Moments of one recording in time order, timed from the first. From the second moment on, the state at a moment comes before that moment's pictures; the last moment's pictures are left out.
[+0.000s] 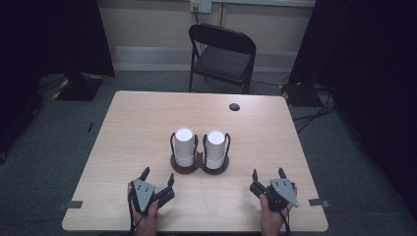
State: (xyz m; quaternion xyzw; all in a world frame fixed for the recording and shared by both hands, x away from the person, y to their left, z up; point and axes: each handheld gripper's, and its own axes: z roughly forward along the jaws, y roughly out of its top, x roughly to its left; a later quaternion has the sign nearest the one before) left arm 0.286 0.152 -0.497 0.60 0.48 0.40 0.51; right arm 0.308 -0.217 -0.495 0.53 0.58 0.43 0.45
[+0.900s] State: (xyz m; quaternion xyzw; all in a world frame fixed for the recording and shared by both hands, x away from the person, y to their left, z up) left arm 0.284 0.152 -0.498 0.59 0.47 0.41 0.51; right arm 0.302 -0.215 -0.495 0.49 0.60 0.47 0.42
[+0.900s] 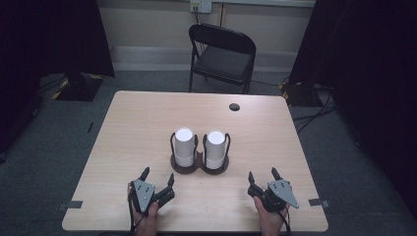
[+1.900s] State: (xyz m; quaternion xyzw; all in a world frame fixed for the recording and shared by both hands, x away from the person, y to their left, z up) left arm 0.284 0.152 -0.498 0.60 0.47 0.40 0.51; right arm 0.319 -0.192 -0.456 0.41 0.64 0.54 0.36
